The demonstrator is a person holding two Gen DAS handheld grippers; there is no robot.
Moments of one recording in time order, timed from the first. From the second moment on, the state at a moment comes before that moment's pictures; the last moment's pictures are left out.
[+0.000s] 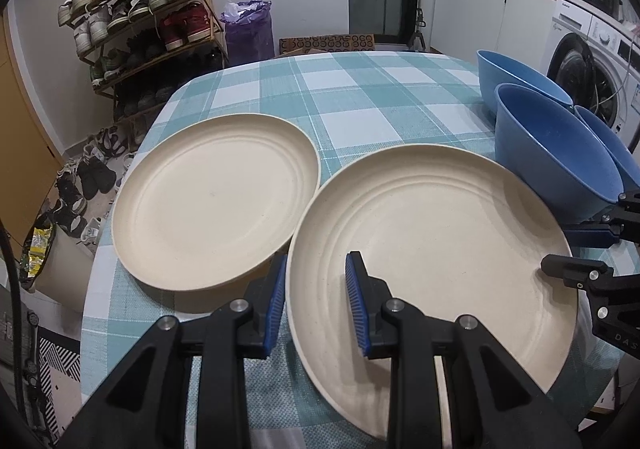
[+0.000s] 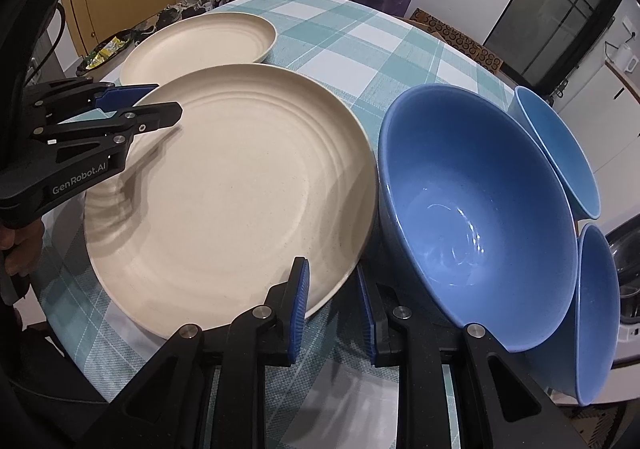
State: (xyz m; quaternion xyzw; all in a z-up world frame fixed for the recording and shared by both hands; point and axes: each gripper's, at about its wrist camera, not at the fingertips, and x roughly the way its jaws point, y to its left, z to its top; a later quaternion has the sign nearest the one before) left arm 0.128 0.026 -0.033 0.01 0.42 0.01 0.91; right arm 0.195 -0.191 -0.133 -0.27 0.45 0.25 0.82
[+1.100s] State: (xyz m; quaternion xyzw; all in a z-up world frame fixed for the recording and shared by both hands) left arm 0.100 0.057 0.001 -0.06 0.38 0.01 0.92; right arm 0.184 -0.178 -0.095 -0.21 0.41 0.33 0.83
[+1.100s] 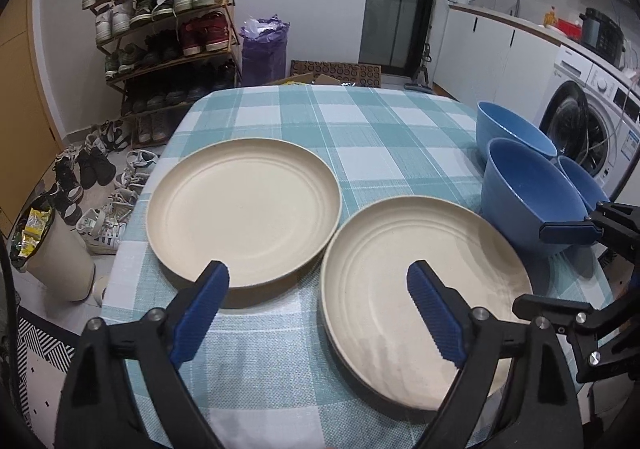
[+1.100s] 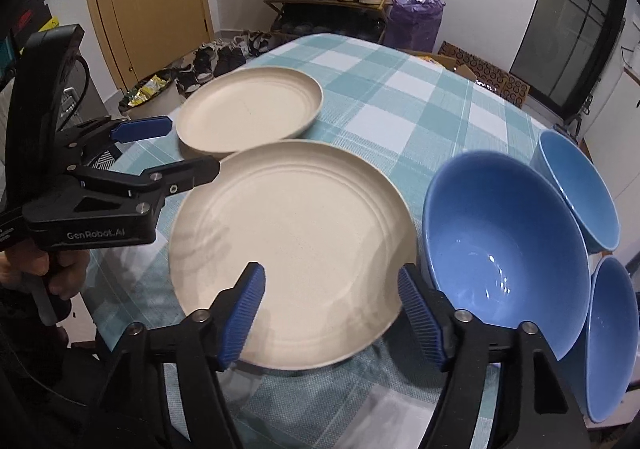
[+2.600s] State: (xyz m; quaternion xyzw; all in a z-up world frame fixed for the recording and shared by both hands) left arm 0.107 0.123 0.028 -0.08 0.33 0.11 0.93; right arm 0.216 -0.160 -0.024 -0.13 0.34 0.33 0.87
